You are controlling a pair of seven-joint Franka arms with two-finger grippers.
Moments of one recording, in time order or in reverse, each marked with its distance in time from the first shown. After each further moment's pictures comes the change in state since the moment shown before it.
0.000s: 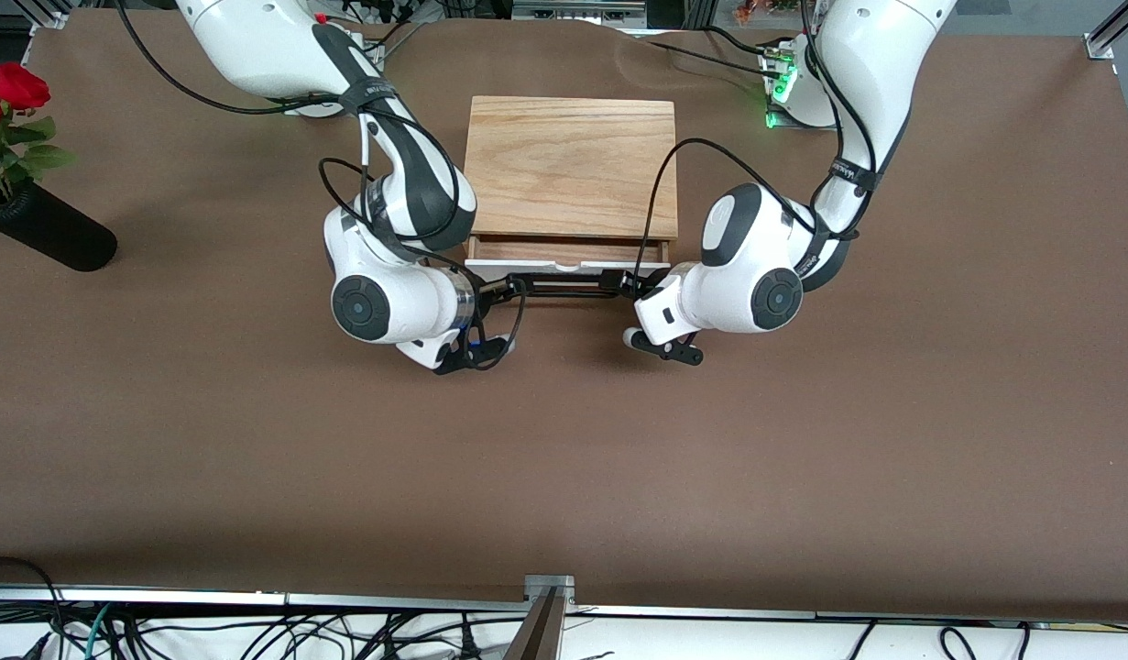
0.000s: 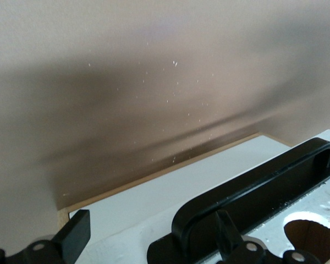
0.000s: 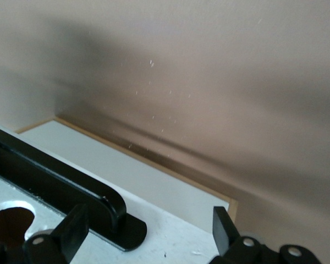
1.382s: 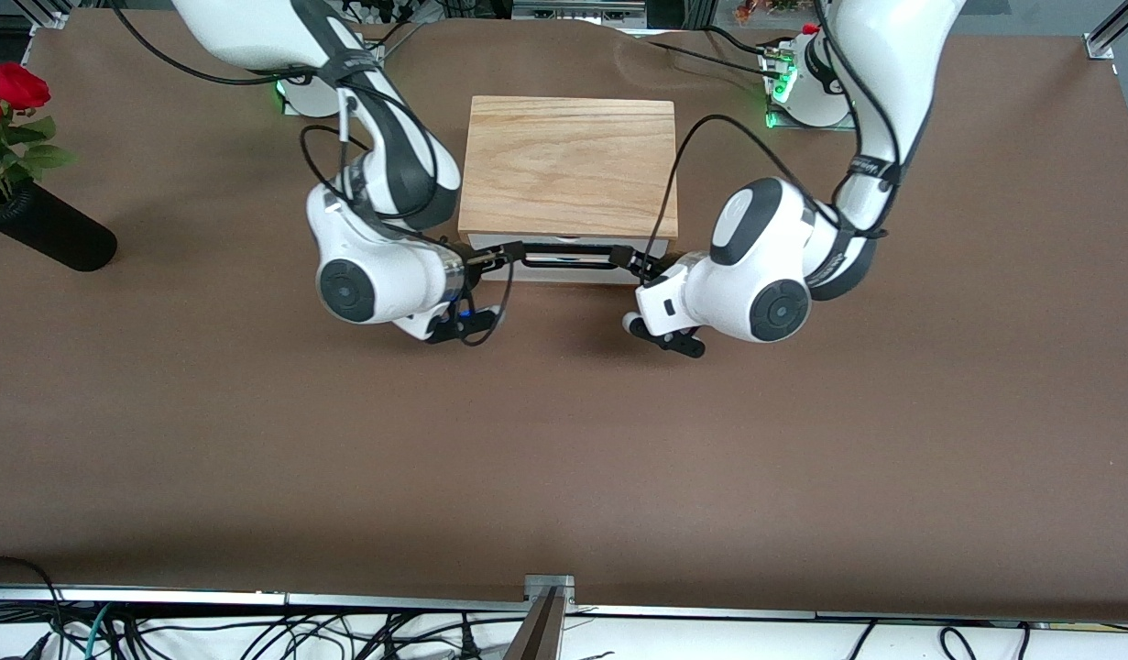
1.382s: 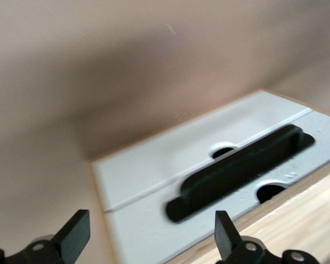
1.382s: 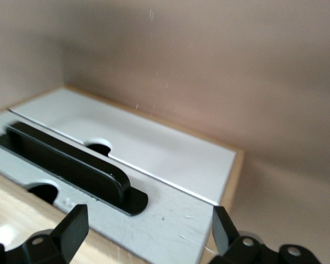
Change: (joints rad) left arm 0.001 -0.019 0.037 0.224 0.195 -0.312 -0.008; right arm -0.028 -0.117 -0.036 -0.078 0.060 -0.094 0.020
